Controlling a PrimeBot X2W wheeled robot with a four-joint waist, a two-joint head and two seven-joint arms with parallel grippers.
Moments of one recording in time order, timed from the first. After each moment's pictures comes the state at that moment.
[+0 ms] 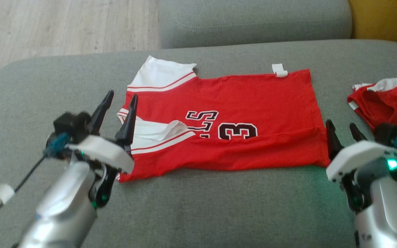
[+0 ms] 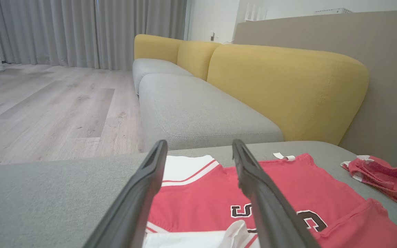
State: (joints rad) left arm -0.59 0.30 -0.68 0.59 -0.74 -0.07 -0.21; right arm -0.33 -0.04 -0.15 0.53 0.19 0.12 0.17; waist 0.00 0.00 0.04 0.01
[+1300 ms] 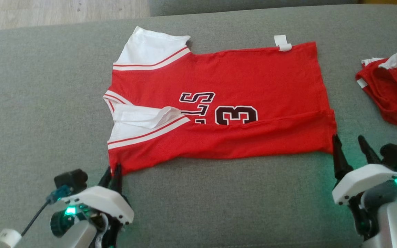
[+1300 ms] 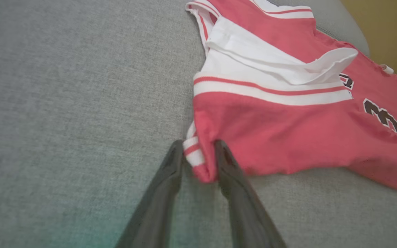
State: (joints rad) left arm -0.24 0.32 -0.61 0.39 -0.96 0.19 -0.01; right arm -0.10 -0.04 -0.13 0.23 0.16 0.12 0.16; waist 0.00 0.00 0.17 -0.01
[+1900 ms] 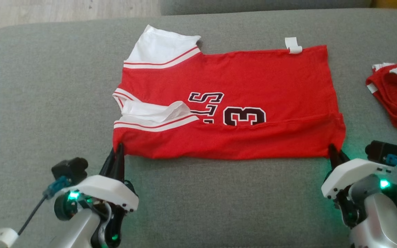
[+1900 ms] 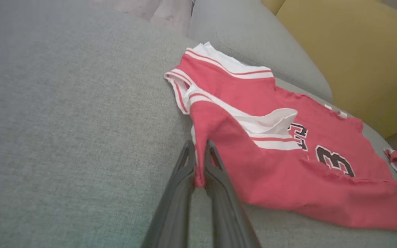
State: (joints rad) left arm -0.27 0.31 -0.60 0.31 -0.96 0.18 -0.07; right arm -0.26 -0.05 -0.13 0.57 0.23 0.12 0.16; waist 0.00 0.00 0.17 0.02
